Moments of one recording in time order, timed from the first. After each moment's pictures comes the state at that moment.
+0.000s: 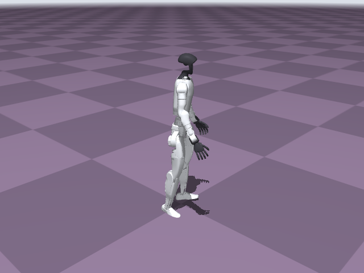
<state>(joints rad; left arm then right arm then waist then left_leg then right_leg) 0.01 0.25 -0.19 1.10 -0.09 -0.22 0.27 -0.13 -0.33 0.26 1.15 0.09 -0.09 -0.26 0.22 -0.07 0.00 -0.05 -0.03 0.31 -0.08 -0.11 -0.14 -0.06 -0.19 -0.39 0.12 -0.10 0.26</state>
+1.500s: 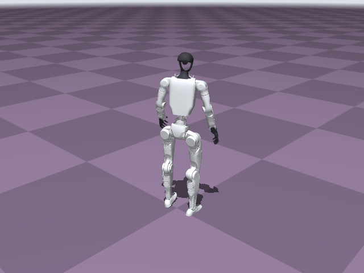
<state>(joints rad) -0.11 0.24 -0.21 0.97 -0.11 -0.25 0.22 -0.10 -0.32 0.36 1.19 0.08 -0.09 -0.19 0.20 -0.06 0.05 -0.04 -0.08 0.15 -0.09 -0.08 -0.17 -0.08 -0.15 -0.15 0.09 -0.06 0.22</state>
